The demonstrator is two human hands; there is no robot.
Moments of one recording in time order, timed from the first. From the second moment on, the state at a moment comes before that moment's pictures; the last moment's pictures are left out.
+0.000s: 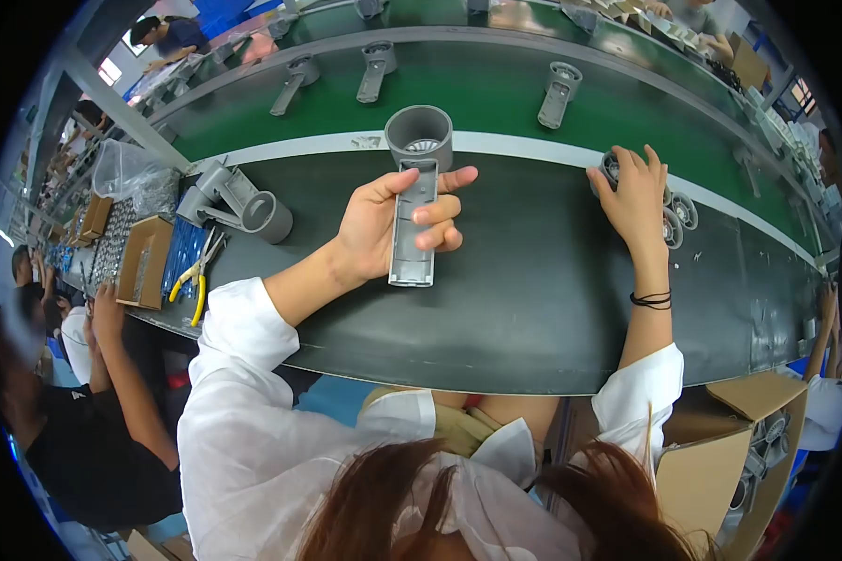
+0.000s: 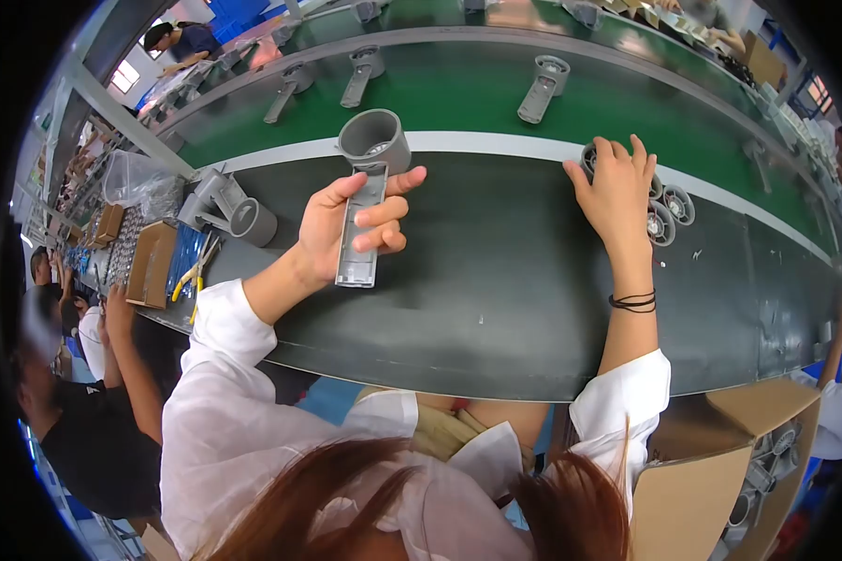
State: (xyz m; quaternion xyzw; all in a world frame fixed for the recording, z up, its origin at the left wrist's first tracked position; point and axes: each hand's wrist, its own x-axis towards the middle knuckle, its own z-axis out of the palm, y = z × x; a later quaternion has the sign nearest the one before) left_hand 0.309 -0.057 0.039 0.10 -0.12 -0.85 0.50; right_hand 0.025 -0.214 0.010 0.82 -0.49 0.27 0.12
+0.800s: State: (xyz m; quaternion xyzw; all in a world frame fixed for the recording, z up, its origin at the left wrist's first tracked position) left_hand 0.306 -0.054 0.002 -0.05 -0.13 -0.92 0.36; right_hand 0.056 -0.154 0.038 0.91 -0.23 0.22 -0.28
